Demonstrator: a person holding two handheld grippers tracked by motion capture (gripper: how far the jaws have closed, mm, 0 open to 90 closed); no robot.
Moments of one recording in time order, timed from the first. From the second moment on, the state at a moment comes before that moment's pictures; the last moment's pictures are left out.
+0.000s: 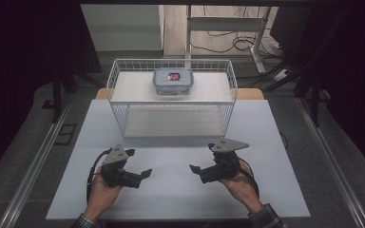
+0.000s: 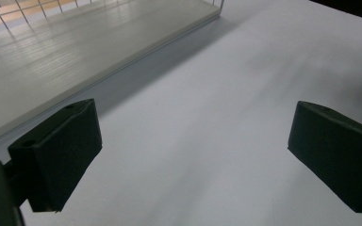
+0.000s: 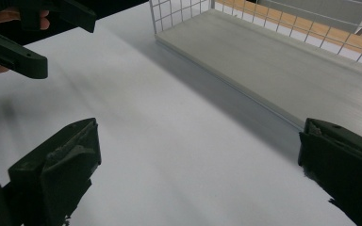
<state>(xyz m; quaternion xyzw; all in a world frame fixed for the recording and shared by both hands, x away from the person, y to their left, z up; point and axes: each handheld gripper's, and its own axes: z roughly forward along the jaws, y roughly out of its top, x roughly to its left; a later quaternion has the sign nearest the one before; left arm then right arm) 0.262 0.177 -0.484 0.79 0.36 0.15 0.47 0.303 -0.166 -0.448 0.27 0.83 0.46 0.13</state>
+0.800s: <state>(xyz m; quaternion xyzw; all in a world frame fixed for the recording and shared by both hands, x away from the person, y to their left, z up) 0.249 0.185 -0.497 0.79 0.37 0.15 0.46 0.290 -0.190 -0.468 0.29 0.84 0.44 0.14</state>
